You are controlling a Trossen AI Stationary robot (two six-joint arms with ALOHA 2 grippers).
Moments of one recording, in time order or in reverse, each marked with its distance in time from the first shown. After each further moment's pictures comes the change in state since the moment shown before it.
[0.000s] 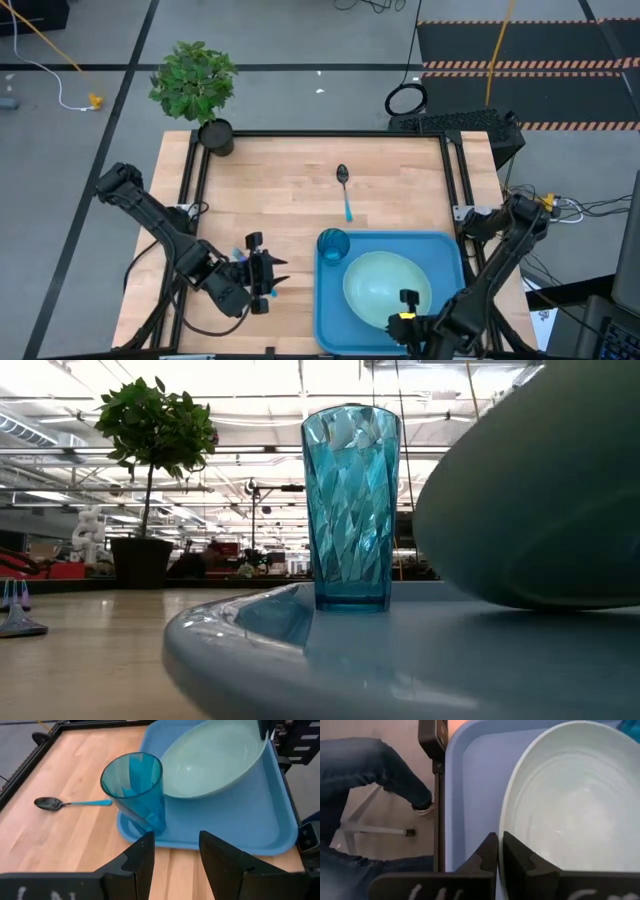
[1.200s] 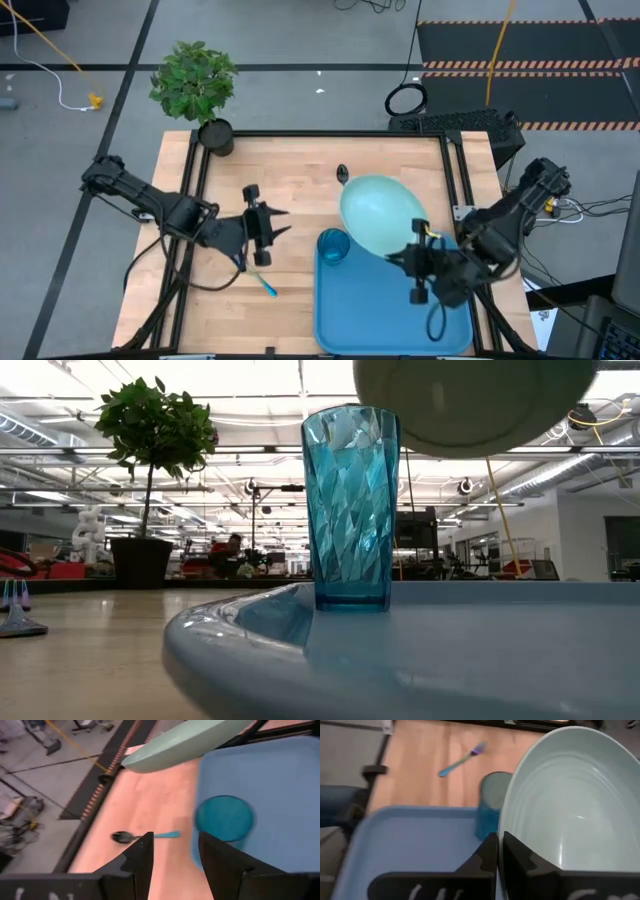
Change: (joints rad) left arm 0.245 -0.192 0.000 0.017 -0.002 0.387; right arm -0.199 -0.430 0.000 -0.225 0.246 -0.408
